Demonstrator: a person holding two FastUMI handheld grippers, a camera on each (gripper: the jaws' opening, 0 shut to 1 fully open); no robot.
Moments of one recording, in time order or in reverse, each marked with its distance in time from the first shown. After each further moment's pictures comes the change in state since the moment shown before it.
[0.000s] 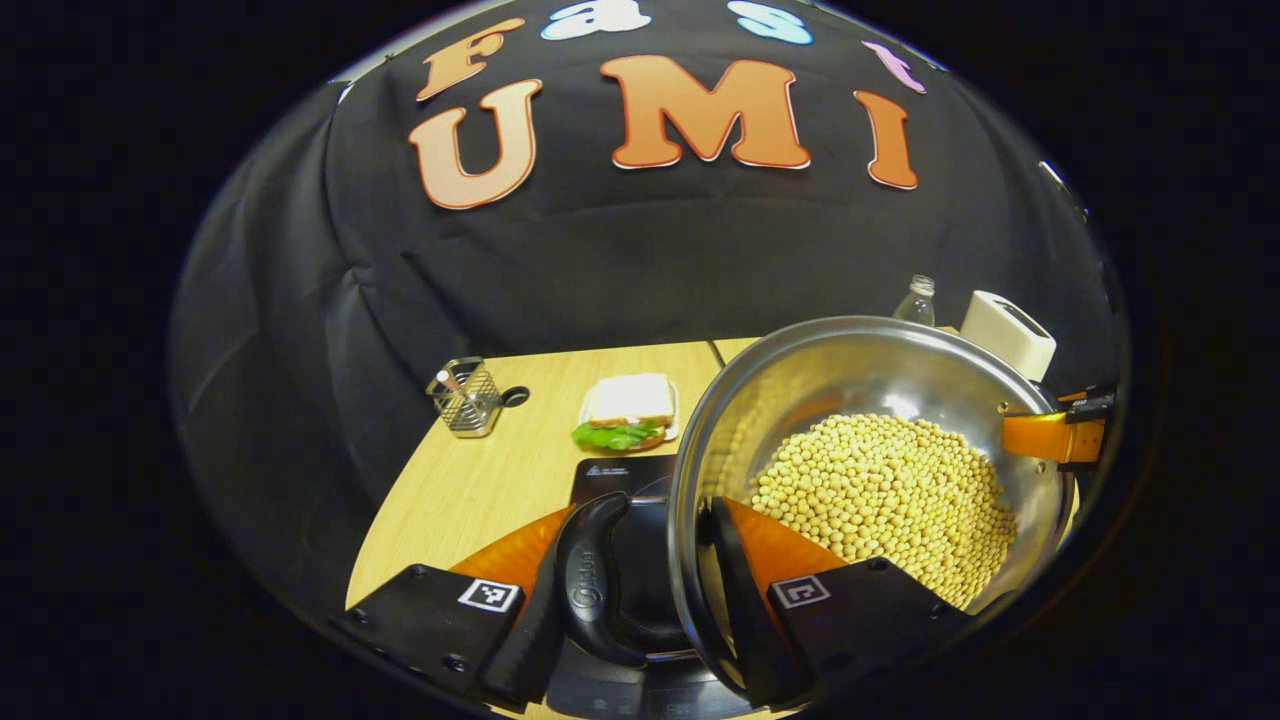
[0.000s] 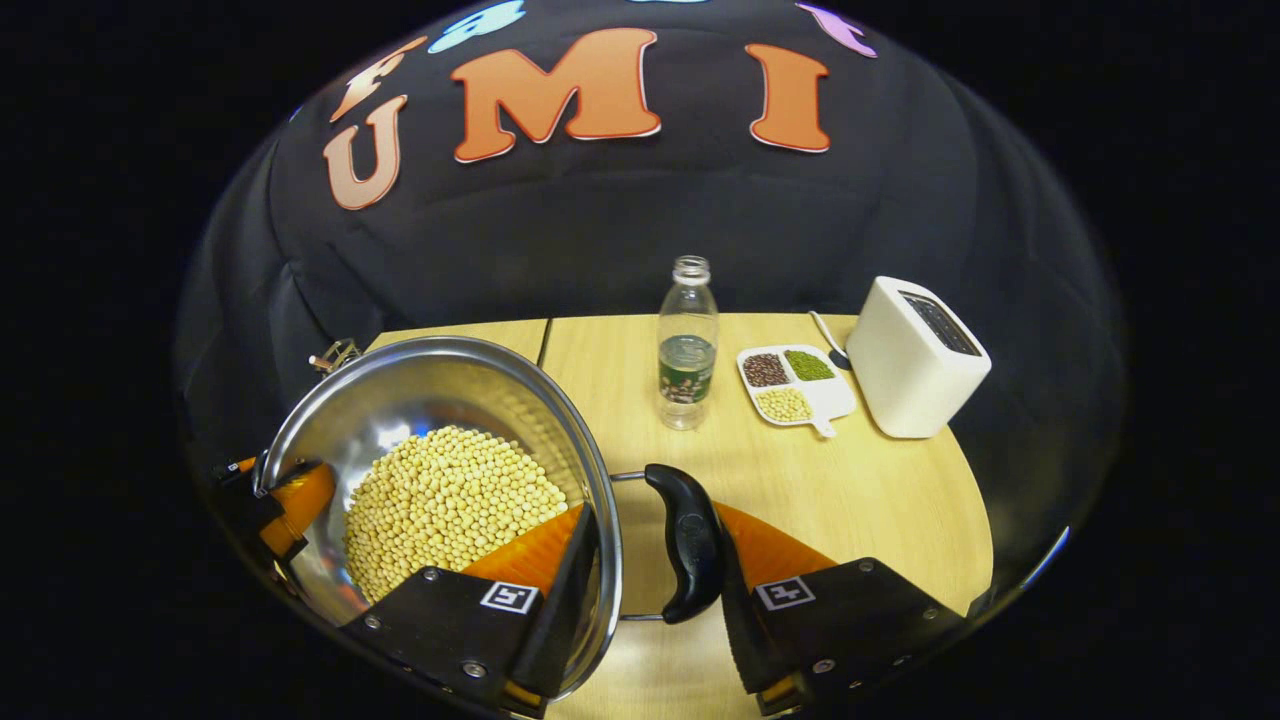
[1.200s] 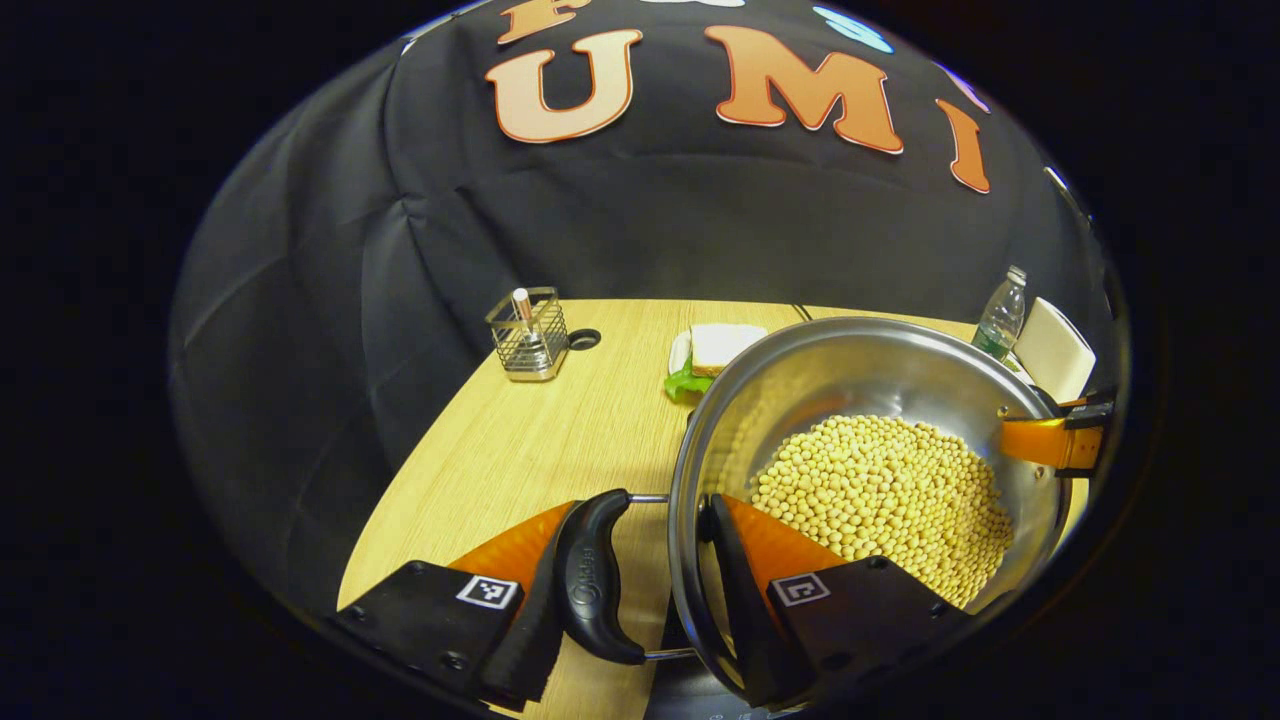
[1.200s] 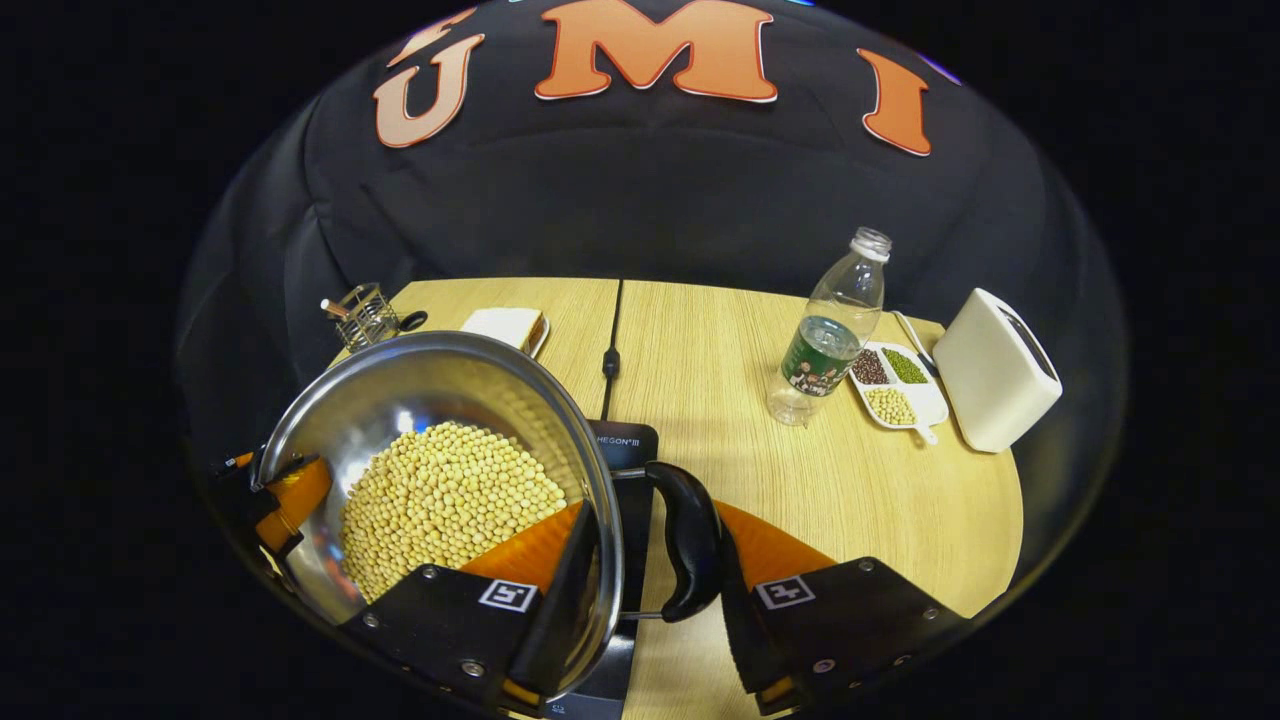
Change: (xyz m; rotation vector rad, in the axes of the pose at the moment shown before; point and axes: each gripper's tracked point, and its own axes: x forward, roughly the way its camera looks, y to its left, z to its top) left arm 0.048 0.092 -0.054 -0.096 0.089 0.064; right arm 0.050 0.071 -0.020 -0.100 0.068 0.036
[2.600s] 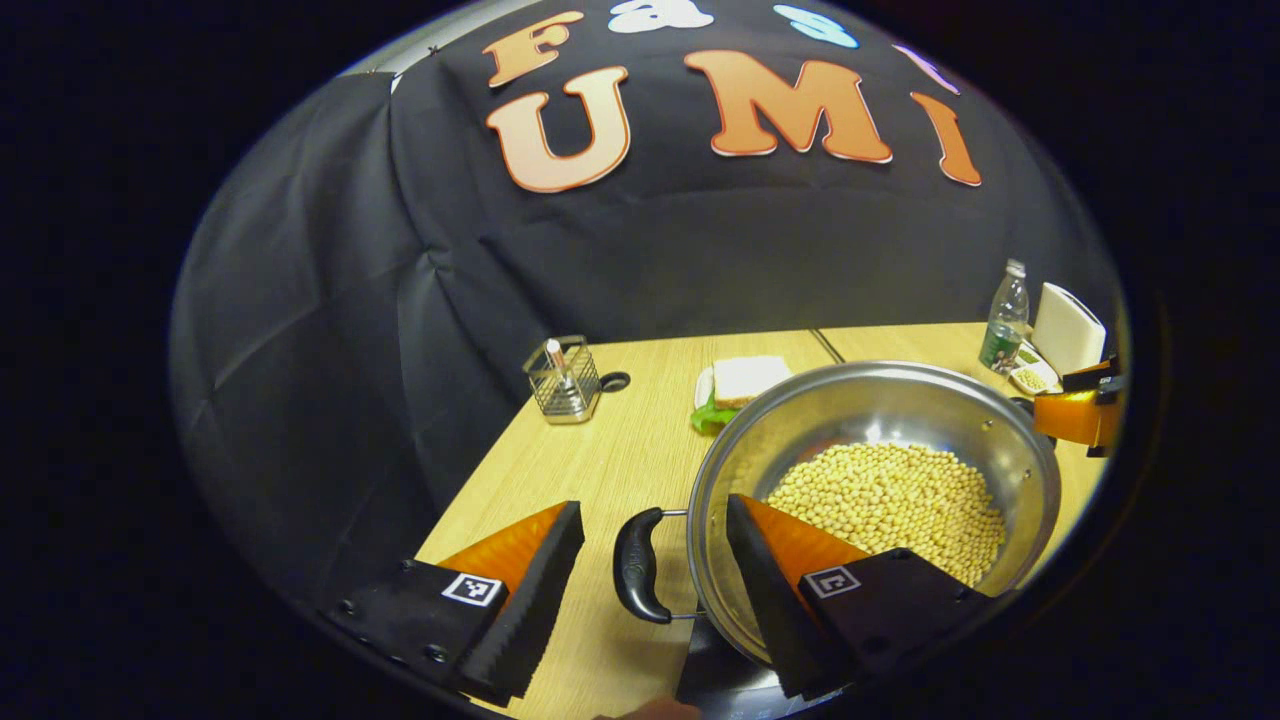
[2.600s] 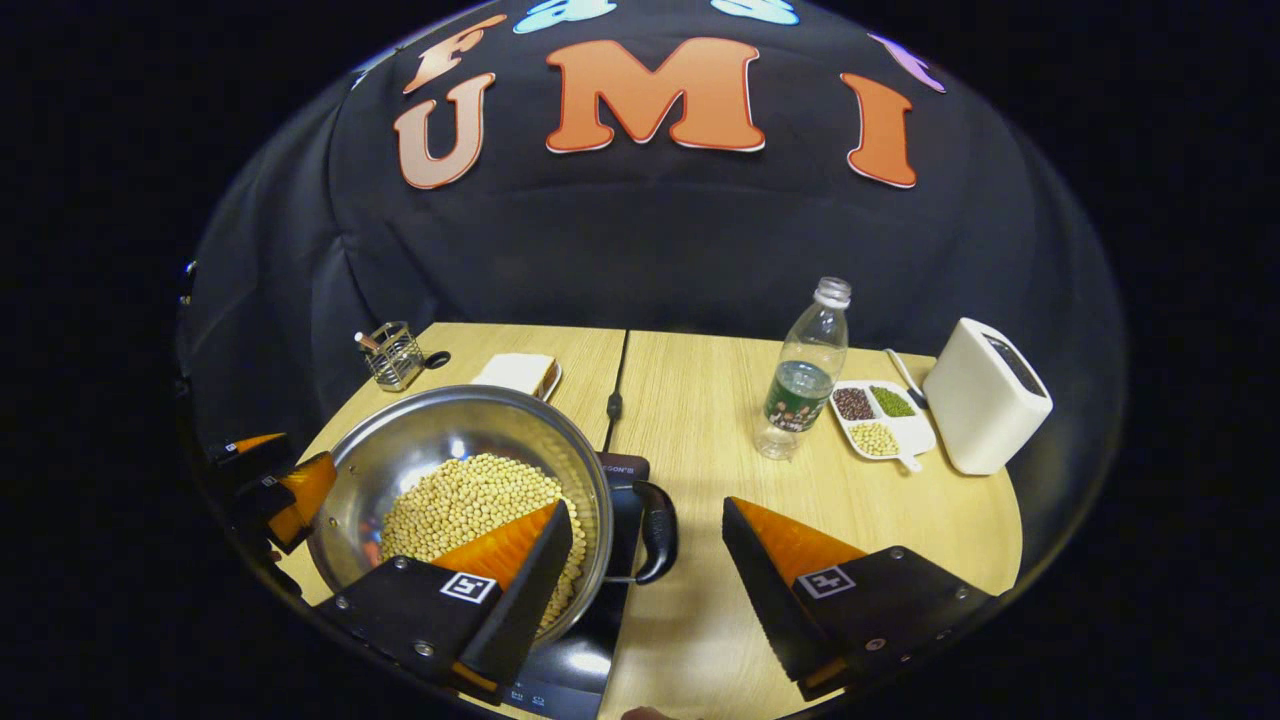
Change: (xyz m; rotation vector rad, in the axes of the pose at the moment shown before) left arm -0.067 -0.006 0.047 0.104 -0.171 0.093; right arm -0.063 -0.014 0.023 -0.004 -0.186 0.043
